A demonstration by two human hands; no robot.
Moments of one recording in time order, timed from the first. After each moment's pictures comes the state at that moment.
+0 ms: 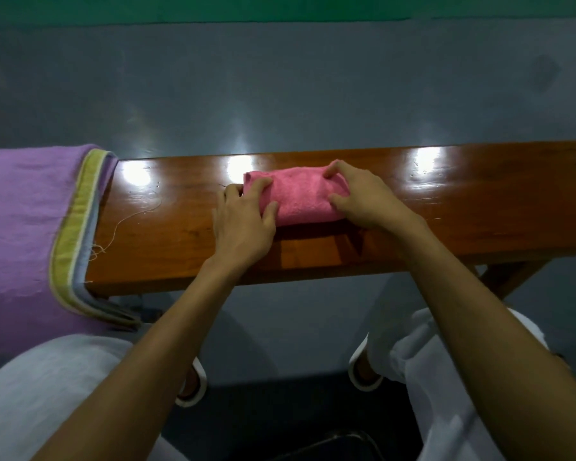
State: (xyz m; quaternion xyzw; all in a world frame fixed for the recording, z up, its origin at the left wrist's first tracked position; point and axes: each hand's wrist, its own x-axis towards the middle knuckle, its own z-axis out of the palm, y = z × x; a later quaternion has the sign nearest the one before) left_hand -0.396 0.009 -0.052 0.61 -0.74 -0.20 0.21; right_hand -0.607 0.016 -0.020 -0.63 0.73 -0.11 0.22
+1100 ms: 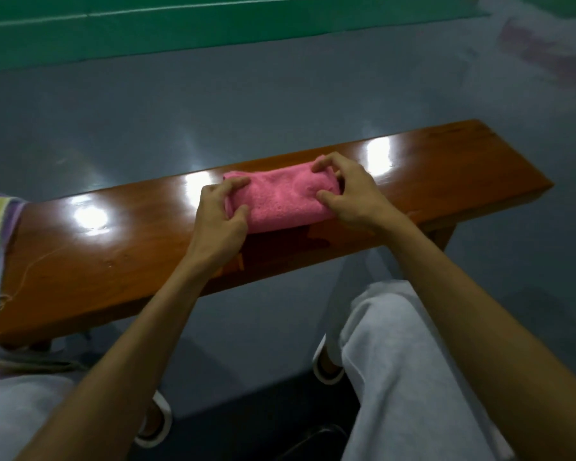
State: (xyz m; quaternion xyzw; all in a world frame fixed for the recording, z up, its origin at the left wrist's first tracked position) left_hand -0.479 0.033 -0.030 0.49 -0.72 -0.38 0.32; right_hand -0.713 0.094 -0.005 -0.57 0.71 -0.35 0.22
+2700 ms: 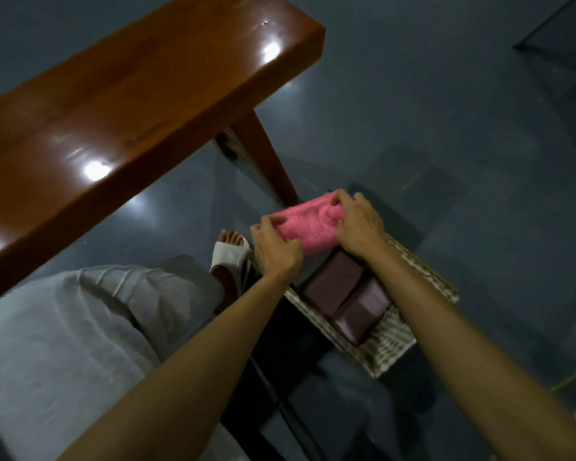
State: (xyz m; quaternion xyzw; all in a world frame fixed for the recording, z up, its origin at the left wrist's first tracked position) left_hand -0.785 0.333 -0.189 0.51 -0.70 -0.49 0.08; right_hand -0.919 0.429 -0.197 -0.29 0.93 -0.15 0.17
